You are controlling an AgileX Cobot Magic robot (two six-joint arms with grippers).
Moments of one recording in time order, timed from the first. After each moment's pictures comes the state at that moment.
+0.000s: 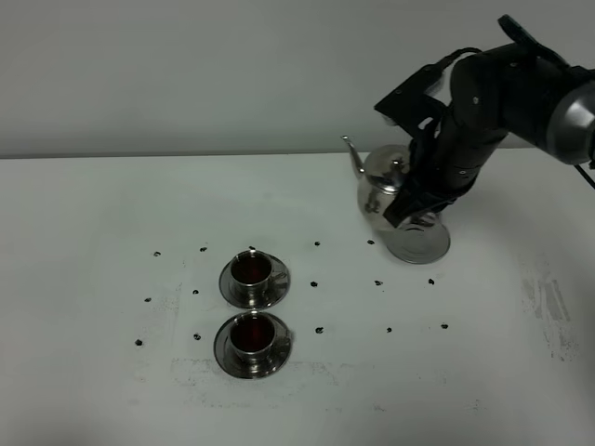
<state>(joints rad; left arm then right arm) 0.07 0.00 -0.46 -0.10 1.07 0.20 0.28 2.05 -1.74 -0.07 0.98 -0.38</state>
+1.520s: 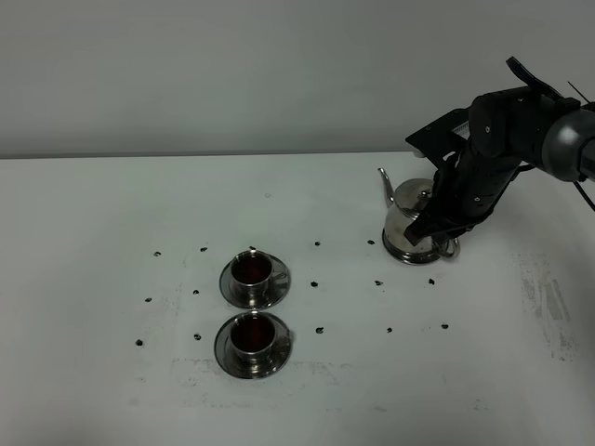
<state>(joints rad) 0.07 0.00 -0.46 -0.10 1.07 0.20 0.19 2.21 -1.74 -0.03 0.93 -0.37</state>
